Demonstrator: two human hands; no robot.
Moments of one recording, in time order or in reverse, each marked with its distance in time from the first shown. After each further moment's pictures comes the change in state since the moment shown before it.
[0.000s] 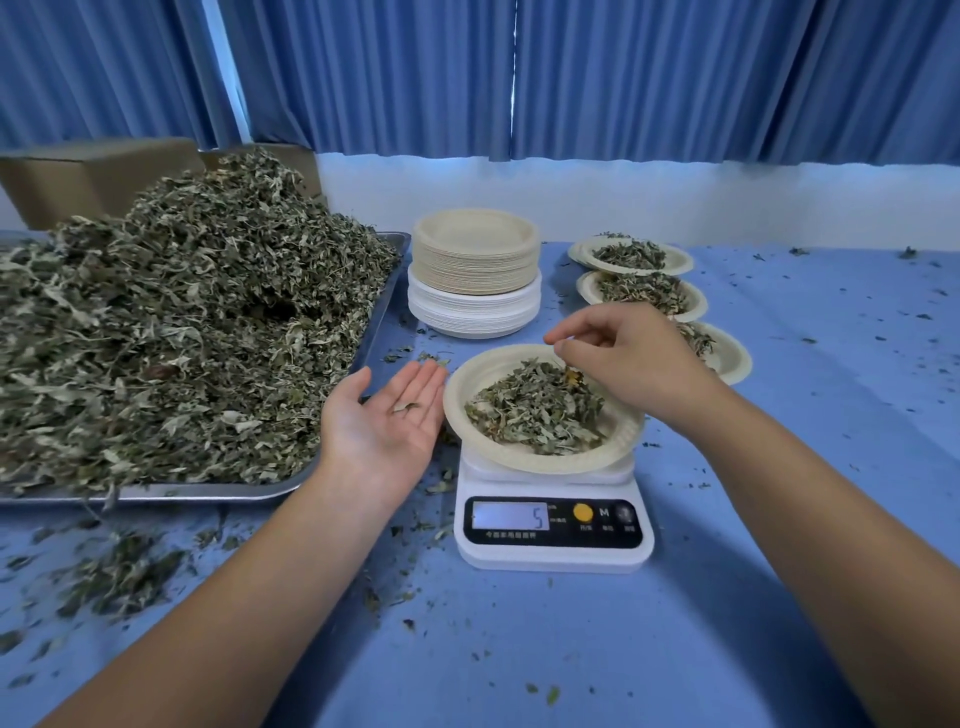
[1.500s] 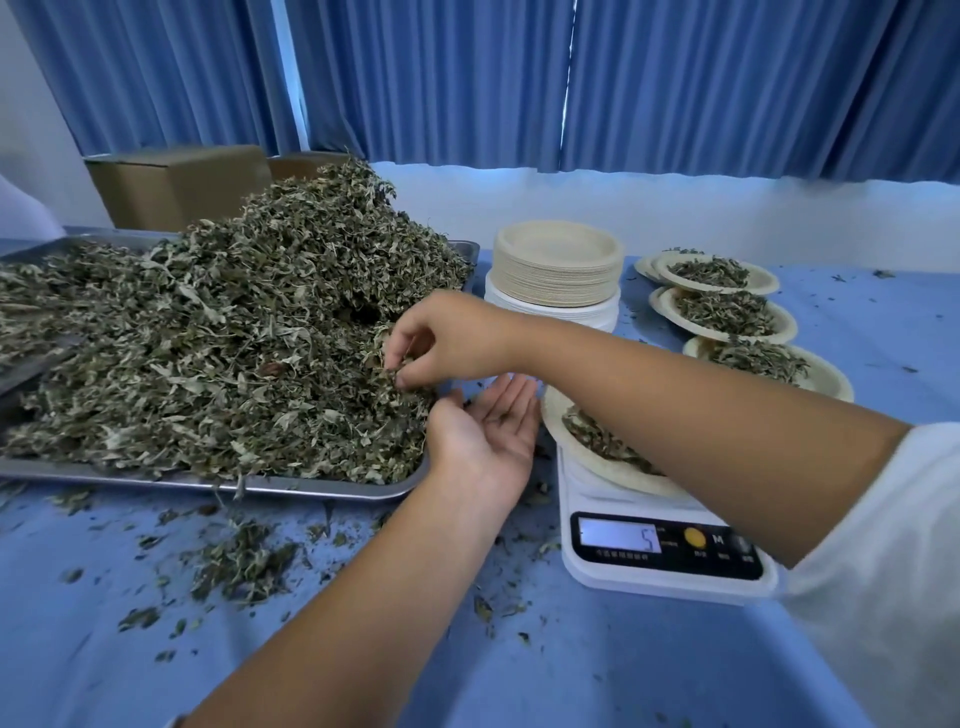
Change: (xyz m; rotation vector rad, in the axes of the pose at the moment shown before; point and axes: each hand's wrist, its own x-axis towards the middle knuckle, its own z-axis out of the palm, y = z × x) left_hand -0.011 0.004 0.008 -0.057 0.039 -0.033; right_hand 0.064 -0.124 0.141 -0.265 -0.601 -0.482
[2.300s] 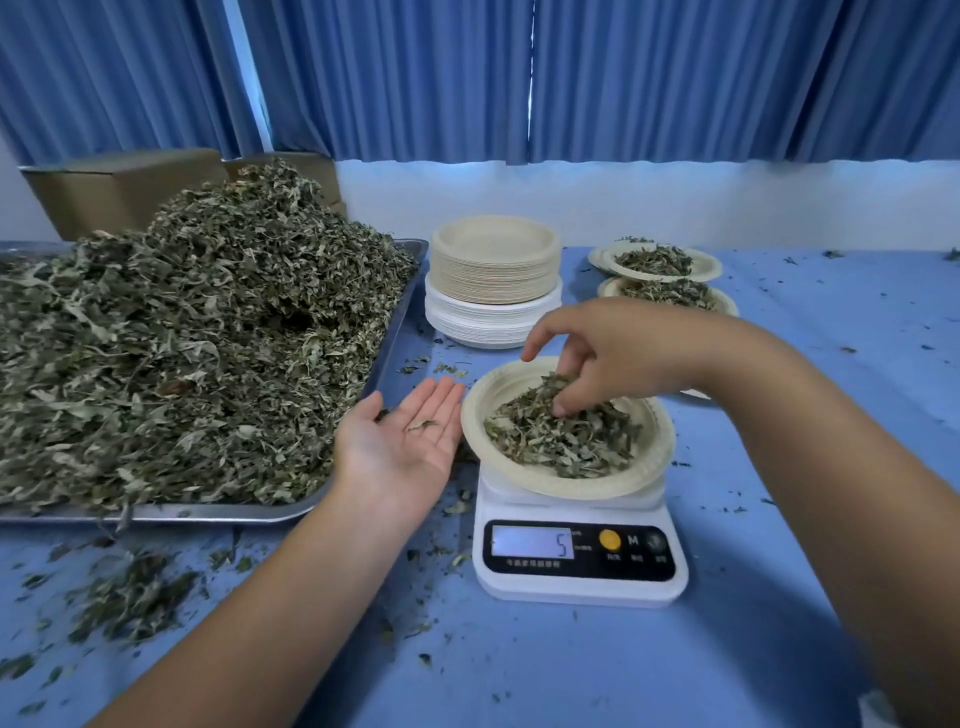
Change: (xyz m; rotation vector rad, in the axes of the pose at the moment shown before) left_hand 0.009 -0.003 -0.003 0.057 0.016 0.016; right_hand -0.148 0.061 -0.074 -0.080 -0.063 0.445
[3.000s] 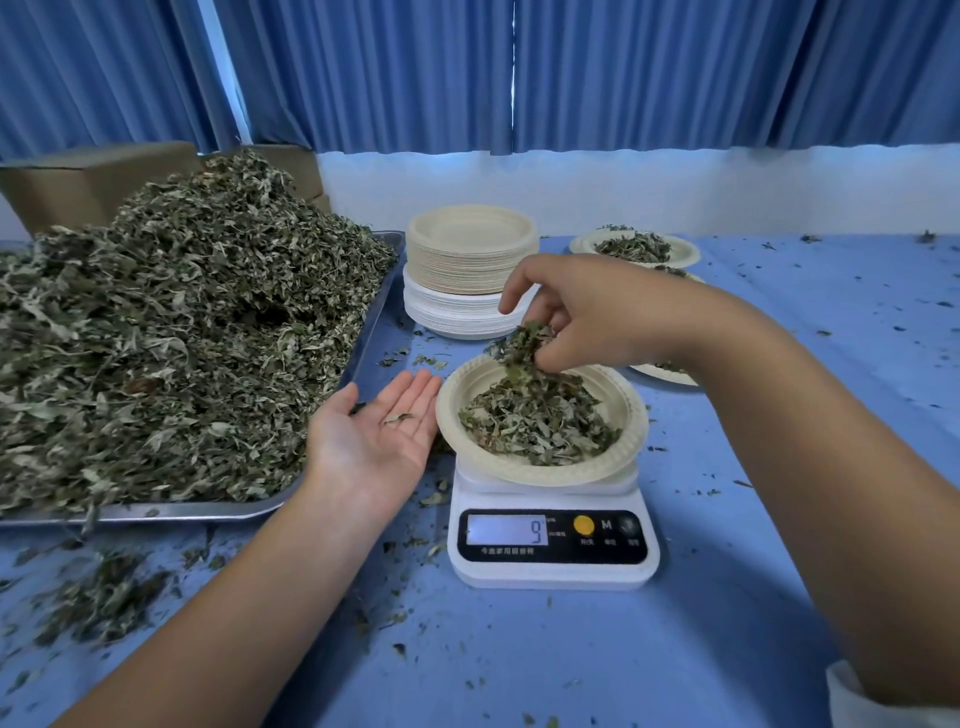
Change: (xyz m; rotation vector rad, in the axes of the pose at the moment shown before) left_hand 0.000 -0.001 -0.001 0.020 -0.012 0.020; right_hand -0.006 -0.004 -0.006 0.080 0.170 -0.052
